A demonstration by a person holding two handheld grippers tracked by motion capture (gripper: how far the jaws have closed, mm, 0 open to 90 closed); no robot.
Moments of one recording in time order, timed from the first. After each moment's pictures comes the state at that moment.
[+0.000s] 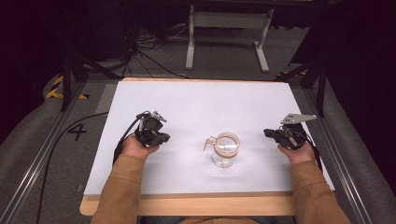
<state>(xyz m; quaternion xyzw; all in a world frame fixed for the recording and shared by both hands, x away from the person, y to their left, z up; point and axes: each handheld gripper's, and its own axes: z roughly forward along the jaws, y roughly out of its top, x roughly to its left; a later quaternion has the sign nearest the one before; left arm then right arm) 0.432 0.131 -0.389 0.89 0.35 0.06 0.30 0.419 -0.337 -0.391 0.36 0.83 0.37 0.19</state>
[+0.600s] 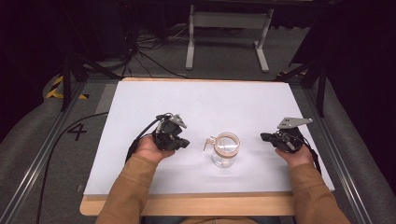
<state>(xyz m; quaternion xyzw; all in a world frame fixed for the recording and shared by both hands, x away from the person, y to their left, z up) 0.412 0.078 -0.364 0.92 0.24 0.02 0.32 0.411 -0.330 -0.396 0.34 0.84 0.38 0.18</state>
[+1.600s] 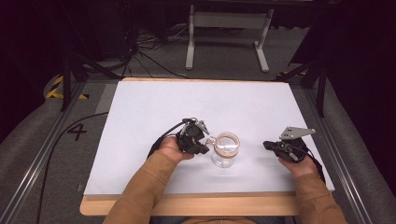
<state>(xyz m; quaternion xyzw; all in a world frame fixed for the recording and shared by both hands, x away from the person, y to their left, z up) 0.427 0.023 -0.391 0.93 0.17 -0.03 0.31 0.381 -0.331 -0.401 0.33 0.85 0.36 0.19</state>
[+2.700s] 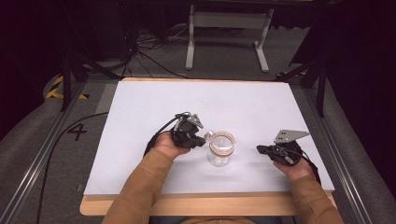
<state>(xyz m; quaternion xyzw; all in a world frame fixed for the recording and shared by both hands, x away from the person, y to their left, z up) 0.432 0.046 -0.382 0.92 0.20 0.02 0.35 0.374 -0.309 -0.399 0.30 0.86 0.37 0.16</state>
